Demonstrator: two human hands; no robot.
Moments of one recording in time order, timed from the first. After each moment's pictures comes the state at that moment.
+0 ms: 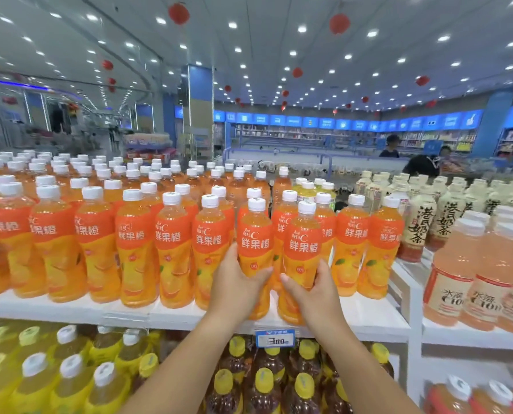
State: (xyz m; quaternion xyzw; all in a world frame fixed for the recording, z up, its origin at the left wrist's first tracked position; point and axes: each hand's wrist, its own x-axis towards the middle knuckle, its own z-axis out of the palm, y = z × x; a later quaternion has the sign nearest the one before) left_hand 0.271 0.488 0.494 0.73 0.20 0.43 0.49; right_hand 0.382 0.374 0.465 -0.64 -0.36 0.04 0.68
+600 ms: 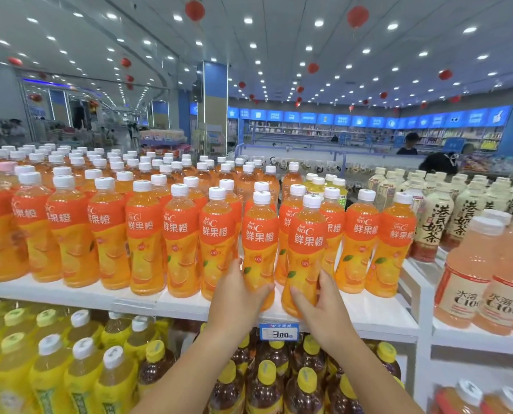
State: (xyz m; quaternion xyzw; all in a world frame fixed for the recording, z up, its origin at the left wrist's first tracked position) left_hand 0.264 0.485 0.462 0.79 0.29 0.39 0.39; right_hand 0.394 0.363 0.435 -0.72 -0.41 0.04 0.56
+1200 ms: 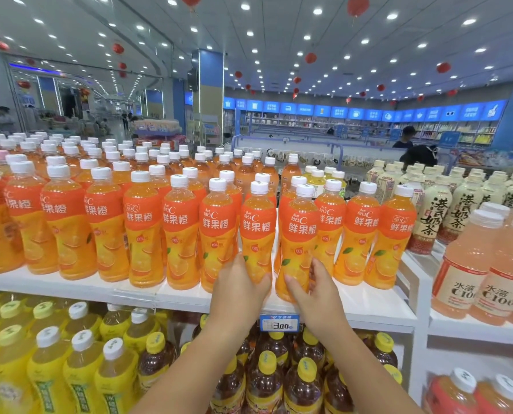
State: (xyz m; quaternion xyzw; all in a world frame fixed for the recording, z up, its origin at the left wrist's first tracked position) left_hand 0.268 0.482 0.463 0.81 0.33 0.39 0.29; right_hand 0.388 0.376 0.434 -0.70 -0.39 0.02 0.60
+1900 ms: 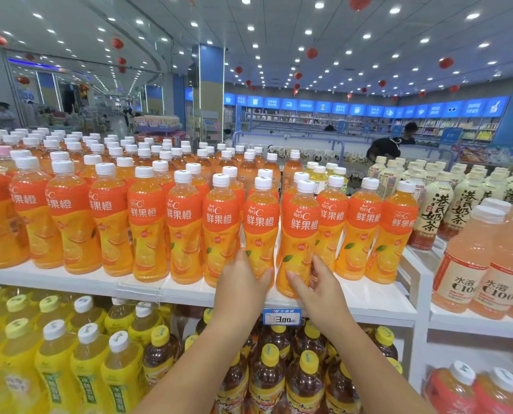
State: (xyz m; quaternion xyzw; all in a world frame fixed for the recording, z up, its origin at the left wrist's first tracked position) left_hand 0.268 0.481 0.460 0.81 0.35 0.39 0.28; right_hand 0.387 0.370 0.437 -0.70 -0.41 0.05 0.58
